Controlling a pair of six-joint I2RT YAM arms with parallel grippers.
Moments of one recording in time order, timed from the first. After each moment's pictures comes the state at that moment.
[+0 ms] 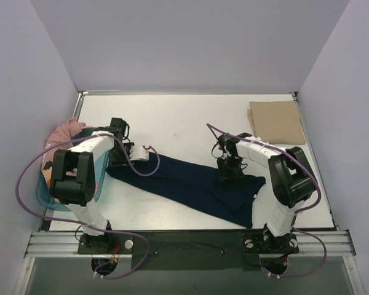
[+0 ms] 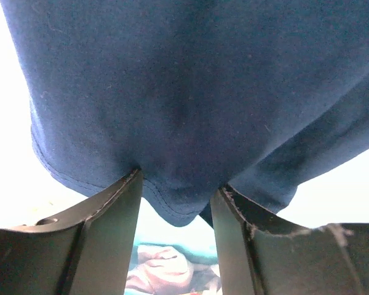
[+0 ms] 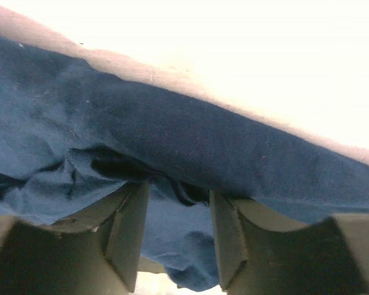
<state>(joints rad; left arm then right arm) -0.14 1.76 1.14 -0.78 -0.01 1.36 0.46 1.78 1.06 -0.87 -0.03 0.31</state>
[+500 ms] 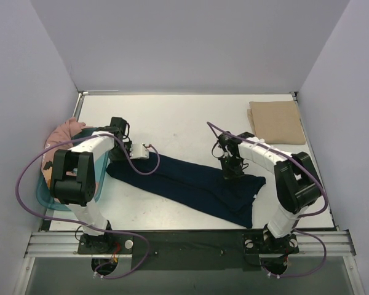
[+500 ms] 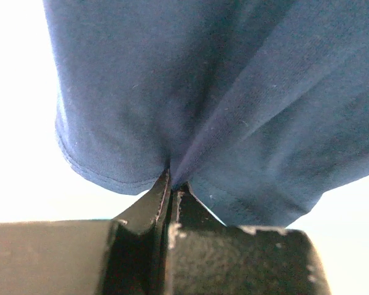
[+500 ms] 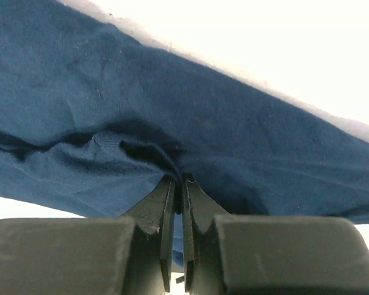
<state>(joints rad) -0.14 1.76 1.12 -0.70 -0.04 1.36 0.47 1.72 1.06 -0.88 -0.02 0.31</state>
